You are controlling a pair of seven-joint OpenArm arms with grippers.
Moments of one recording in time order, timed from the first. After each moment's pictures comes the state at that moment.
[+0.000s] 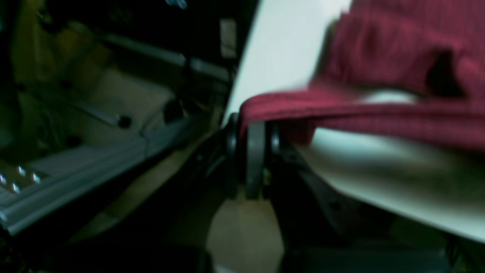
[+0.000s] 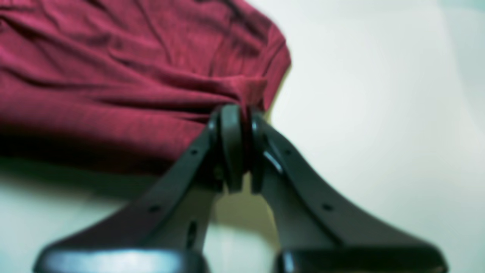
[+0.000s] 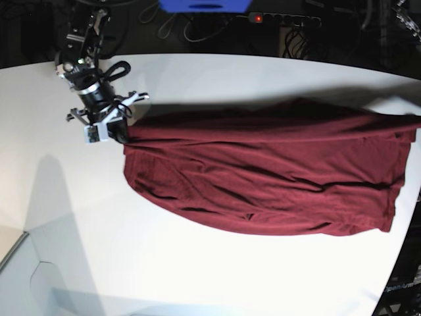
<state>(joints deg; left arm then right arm) -3.0 -37.6 -50.0 67.0 -11.5 -40.0 65.3 -16.2 -4.3 20.8 98.1 -0.8 34.1 -20.4</state>
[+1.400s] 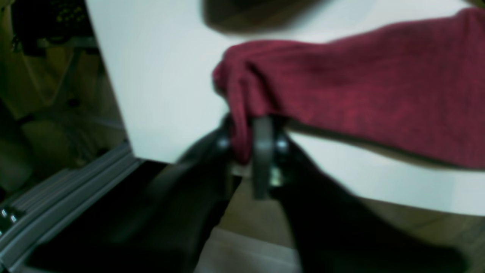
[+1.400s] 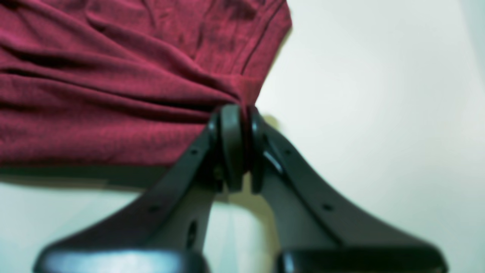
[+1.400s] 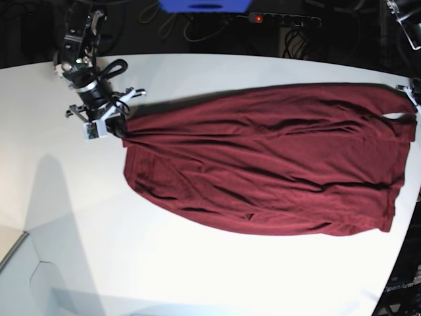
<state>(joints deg) 1.8 -33.3 -34.7 61.6 -0.2 -39.7 50.2 -16.3 -2.6 20.8 95.6 -0.9 34.1 -20.4</state>
